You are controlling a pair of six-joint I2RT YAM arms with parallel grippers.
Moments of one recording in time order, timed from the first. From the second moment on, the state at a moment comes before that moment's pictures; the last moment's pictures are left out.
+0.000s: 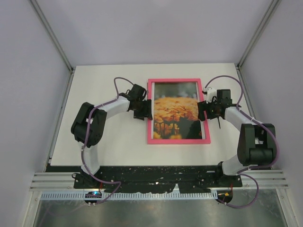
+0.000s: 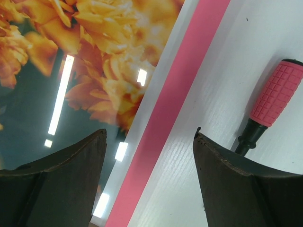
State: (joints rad) left arm -0.52 1.94 1.29 -0.43 0.22 -0.46; right arm -0.02 1.51 0.84 -0.27 -0.28 -0.28
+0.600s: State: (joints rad) left arm -0.53 1.96 1.31 -0.44 0.23 -0.45; right arm -0.04 1.58 0.85 -0.27 -0.27 -0.25
